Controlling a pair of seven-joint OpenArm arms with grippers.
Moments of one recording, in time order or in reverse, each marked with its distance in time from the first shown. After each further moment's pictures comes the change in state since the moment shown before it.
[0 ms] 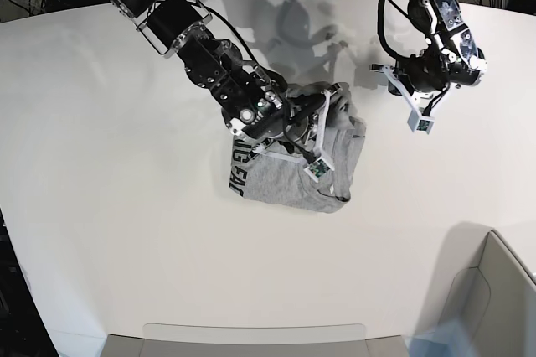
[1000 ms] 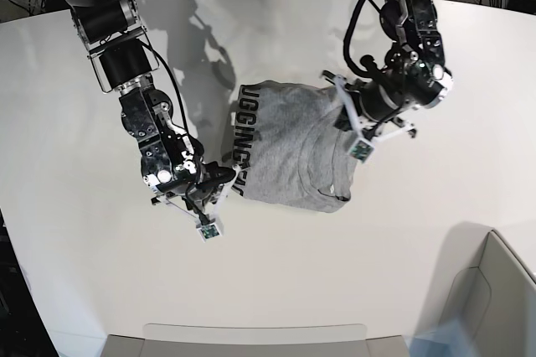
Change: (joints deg) left arm -0.2 0.4 25.2 12.5 0.1 -1.3 -6.5; right arm 7.0 10.2 17.7 -14.6 -0.9 3.0 9.4
